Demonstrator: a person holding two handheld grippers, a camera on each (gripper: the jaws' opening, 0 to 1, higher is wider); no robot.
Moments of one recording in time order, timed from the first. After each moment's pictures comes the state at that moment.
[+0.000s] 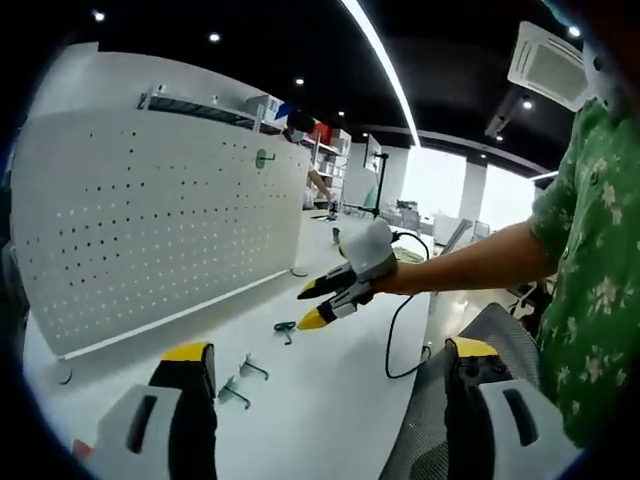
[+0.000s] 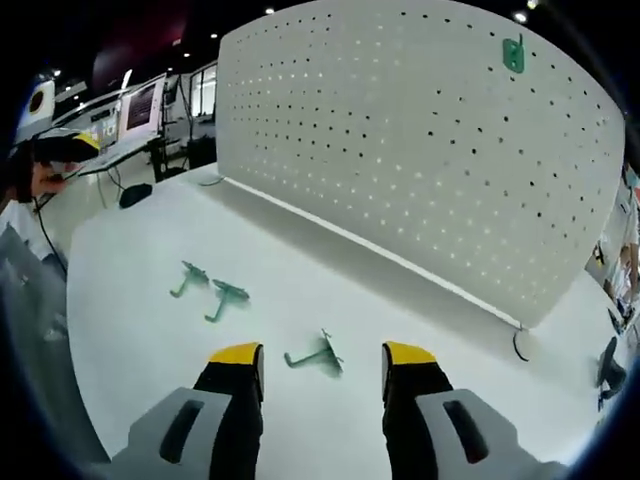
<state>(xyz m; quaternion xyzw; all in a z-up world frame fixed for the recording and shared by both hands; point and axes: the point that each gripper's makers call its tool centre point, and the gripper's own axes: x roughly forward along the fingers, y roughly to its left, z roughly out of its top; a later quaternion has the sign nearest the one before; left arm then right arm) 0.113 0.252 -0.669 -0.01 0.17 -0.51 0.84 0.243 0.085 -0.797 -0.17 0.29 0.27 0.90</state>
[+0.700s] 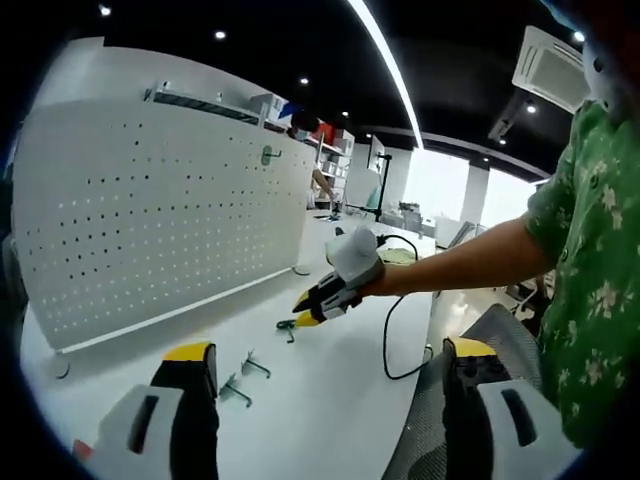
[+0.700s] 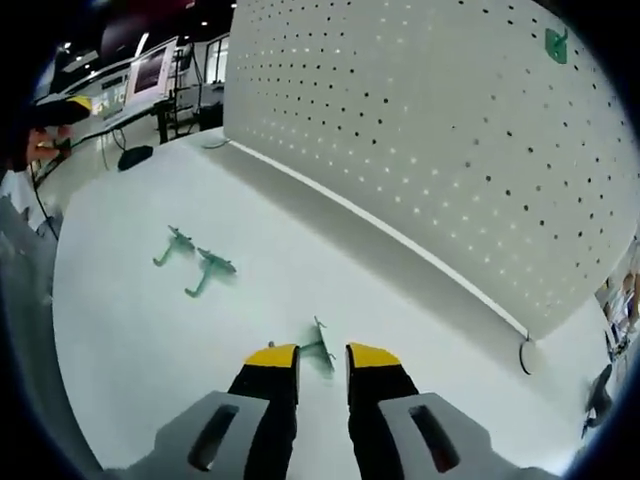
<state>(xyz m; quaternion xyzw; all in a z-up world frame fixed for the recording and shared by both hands) 0.119 0.253 -0.676 -0.02 0.17 -0.51 0.84 0.255 0.083 -0.825 -0.21 0.33 0.28 0.88</state>
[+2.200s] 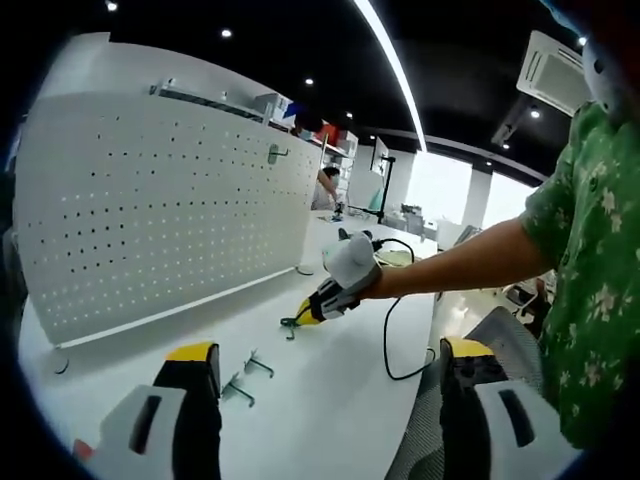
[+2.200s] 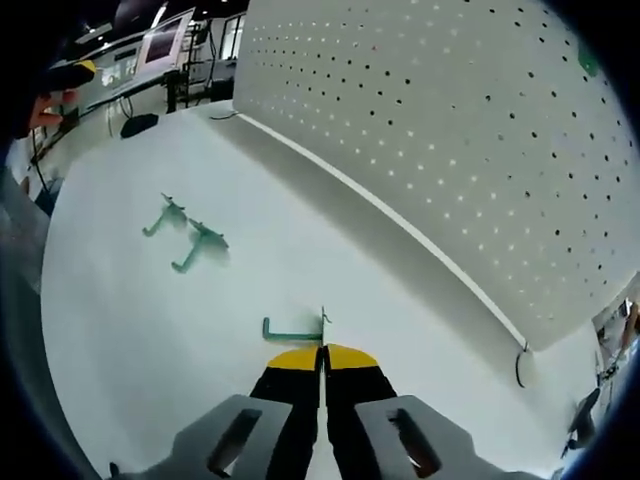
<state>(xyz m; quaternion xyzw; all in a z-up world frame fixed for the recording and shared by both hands) 0.125 0.257 -0.677 -0.03 0.17 -0.51 0.84 0.259 0.076 -0.839 -0.25 0.35 0.29 0.86</state>
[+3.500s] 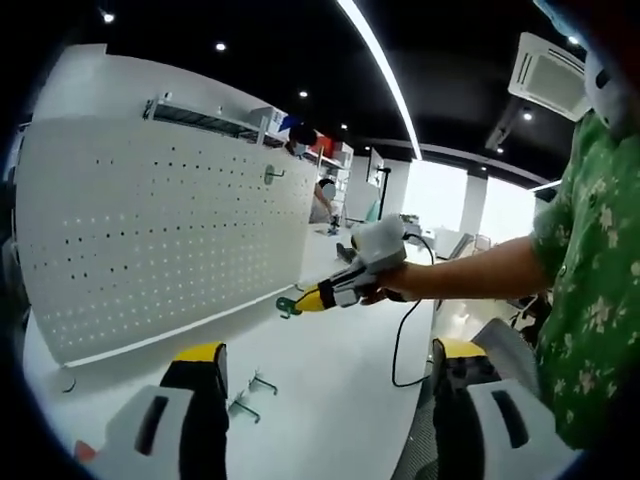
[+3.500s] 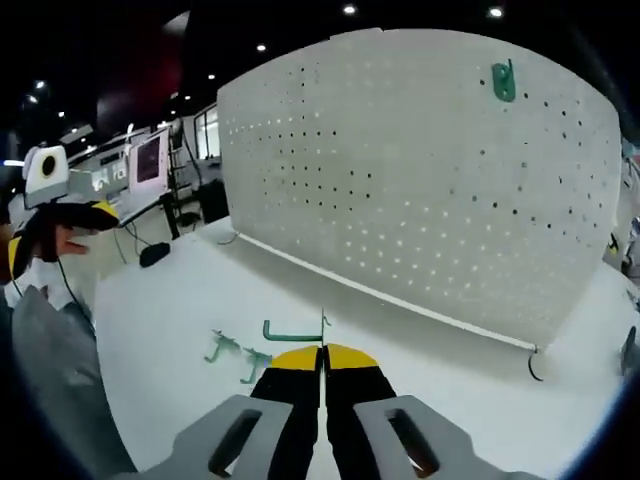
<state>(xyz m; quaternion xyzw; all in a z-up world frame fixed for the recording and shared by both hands) 0.128 0.260 -0.649 -0.03 0.14 -0.51 0.85 0.246 0.115 -0.730 -0.05 0.22 0.31 0.92</state>
